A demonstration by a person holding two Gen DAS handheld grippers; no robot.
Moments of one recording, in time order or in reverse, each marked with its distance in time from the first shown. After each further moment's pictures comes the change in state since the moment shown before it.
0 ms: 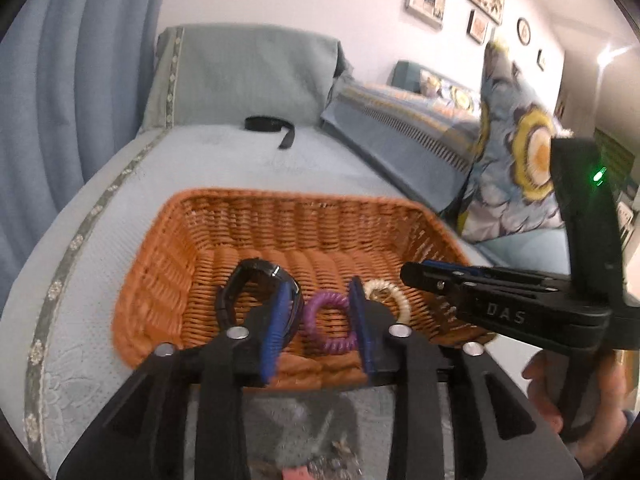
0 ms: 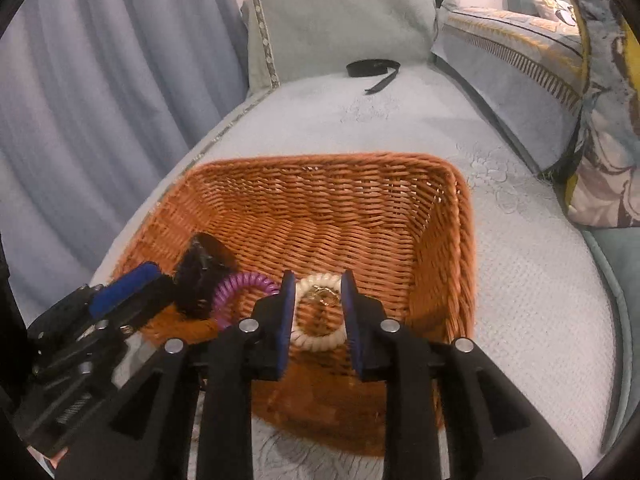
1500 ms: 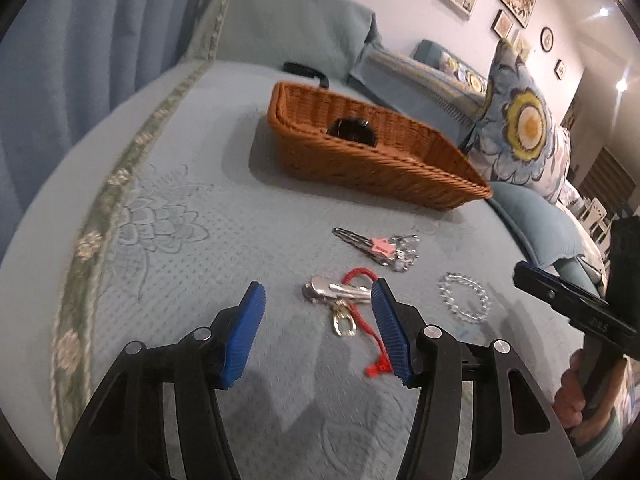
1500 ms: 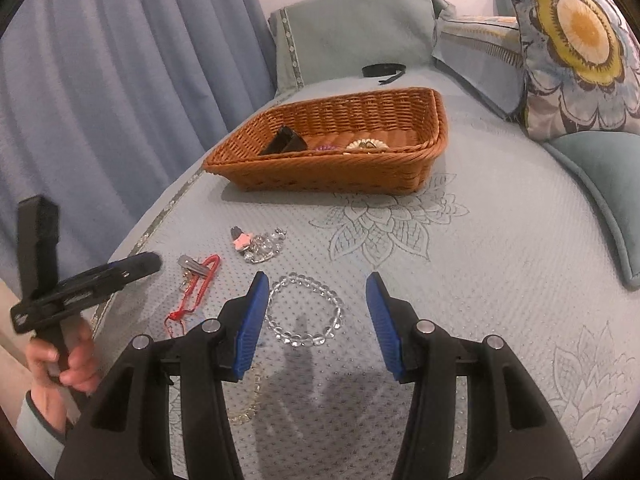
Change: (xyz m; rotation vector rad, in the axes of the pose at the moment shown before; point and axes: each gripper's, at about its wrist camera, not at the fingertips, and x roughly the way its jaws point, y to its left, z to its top) left arm -0.089 0.078 -0.107 -0.139 0.177 -0.025; right arm -0.100 0.039 -0.154 -0.015 -0.059 0.039
